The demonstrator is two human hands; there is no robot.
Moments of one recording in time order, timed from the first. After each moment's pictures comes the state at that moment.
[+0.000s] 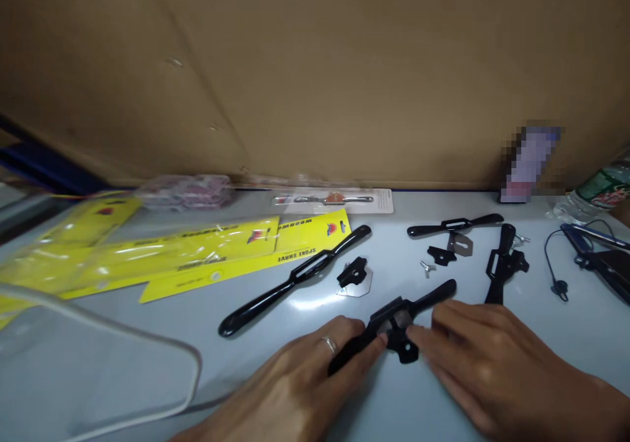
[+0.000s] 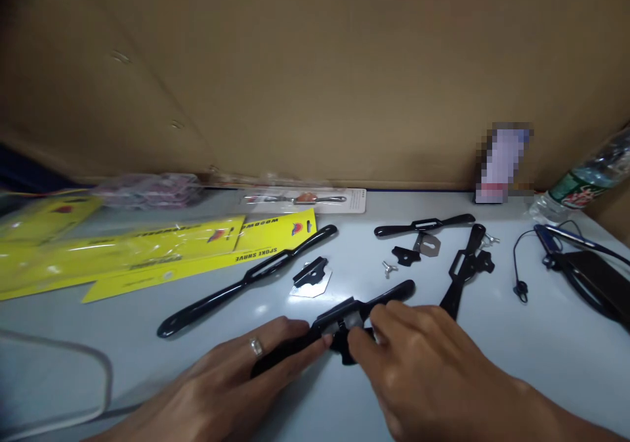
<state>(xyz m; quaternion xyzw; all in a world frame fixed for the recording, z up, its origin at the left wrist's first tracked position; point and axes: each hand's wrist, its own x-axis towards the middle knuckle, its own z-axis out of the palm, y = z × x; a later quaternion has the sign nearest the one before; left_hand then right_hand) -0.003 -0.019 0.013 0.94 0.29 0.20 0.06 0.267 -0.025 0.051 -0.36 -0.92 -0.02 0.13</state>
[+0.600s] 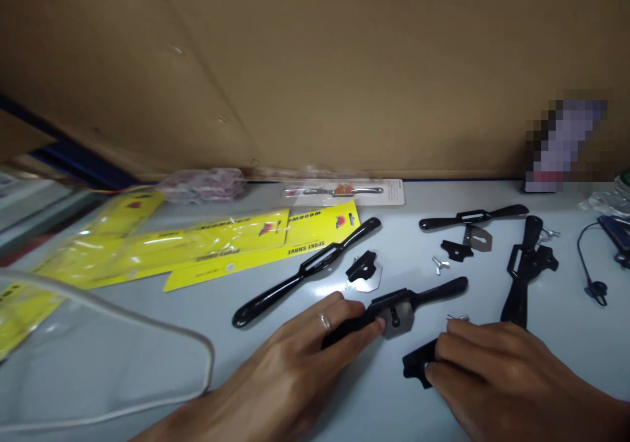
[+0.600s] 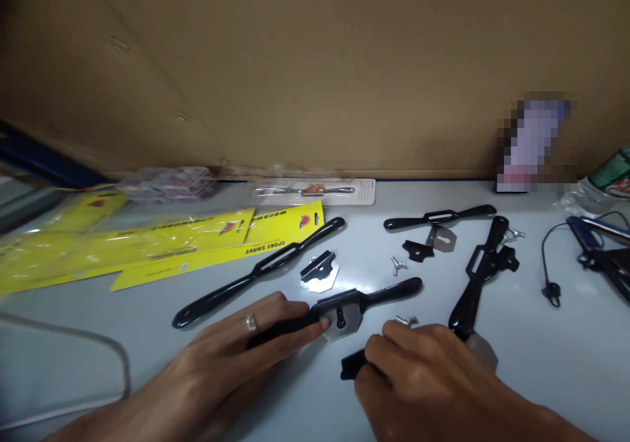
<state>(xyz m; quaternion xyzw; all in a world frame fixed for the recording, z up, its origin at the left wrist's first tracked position) -0.010 -0.008 0.015 0.92 0.31 0.22 0.10 0.263 -0.029 0.034 -0.32 -0.93 0.07 0.17</state>
